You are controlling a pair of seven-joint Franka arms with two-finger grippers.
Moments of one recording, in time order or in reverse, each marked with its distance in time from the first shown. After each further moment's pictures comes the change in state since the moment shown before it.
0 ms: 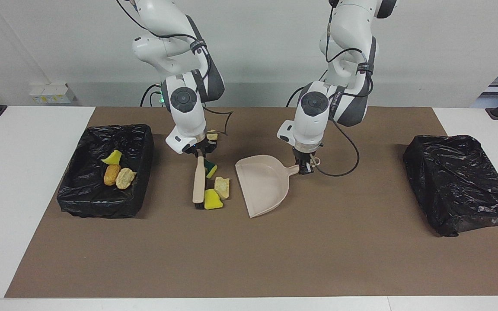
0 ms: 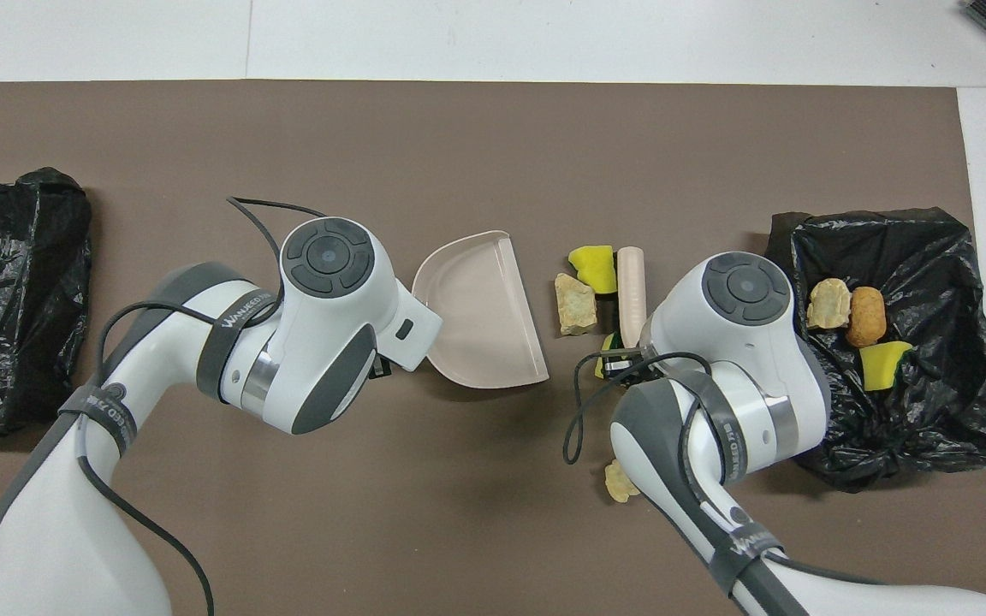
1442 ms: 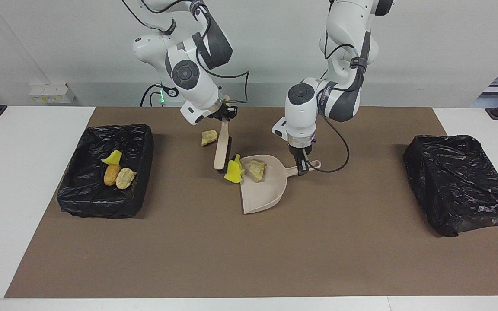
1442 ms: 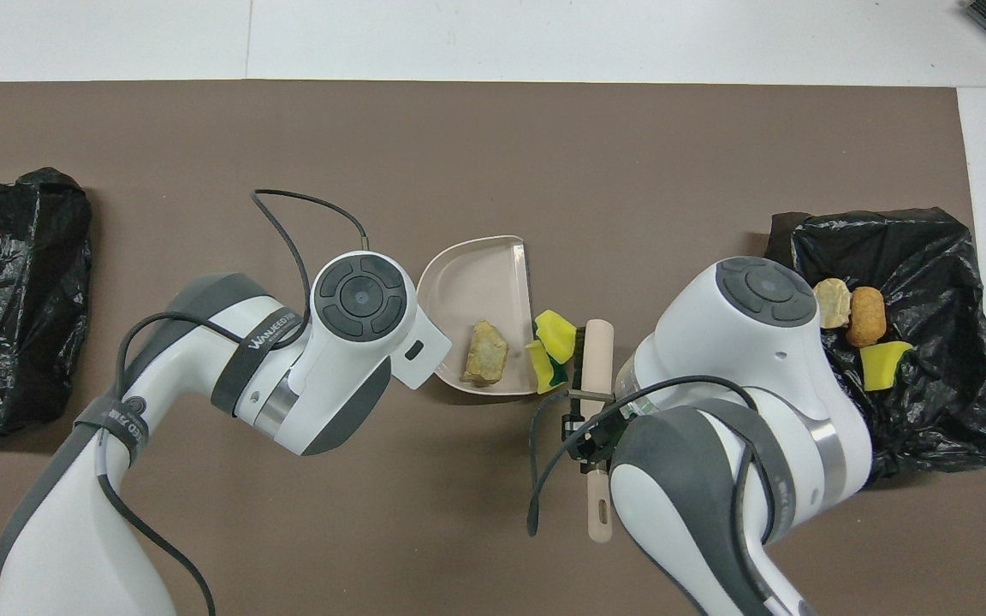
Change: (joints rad) left arm -0.035 -0.023 0.013 -0.043 0.137 0.094 0.072; right arm 0.062 -0.159 0.015 0.040 0.229 -0.397 0.211
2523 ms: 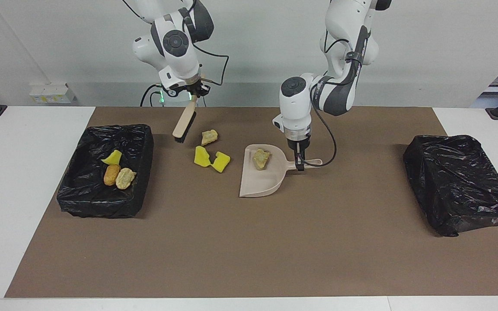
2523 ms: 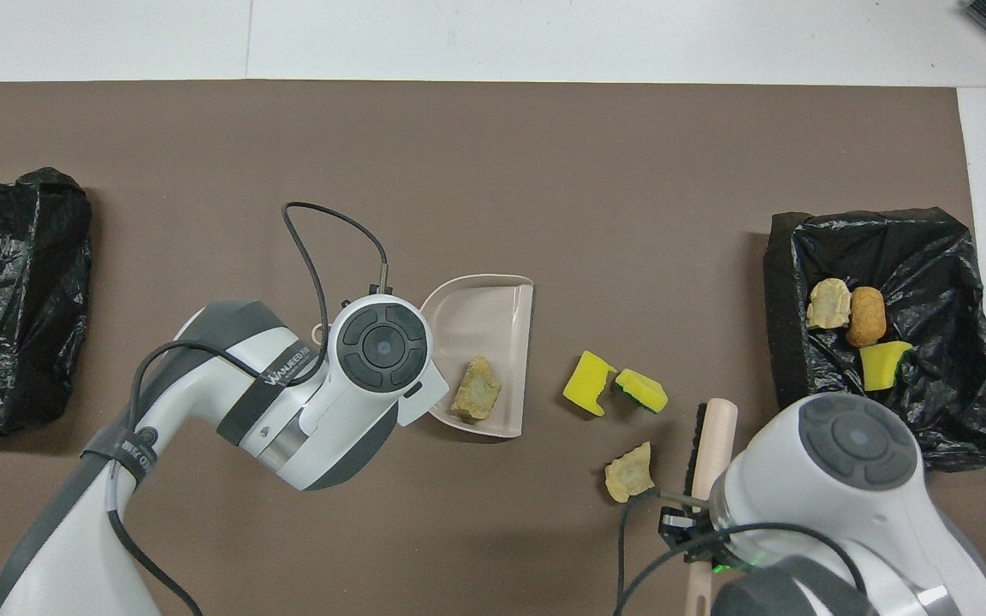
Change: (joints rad) left arm -0.027 -0.062 -0.009 -0.107 0.106 0.031 0.064; right arm 0.016 -0.495 0.002 -0.482 -0.180 -0.053 0.275
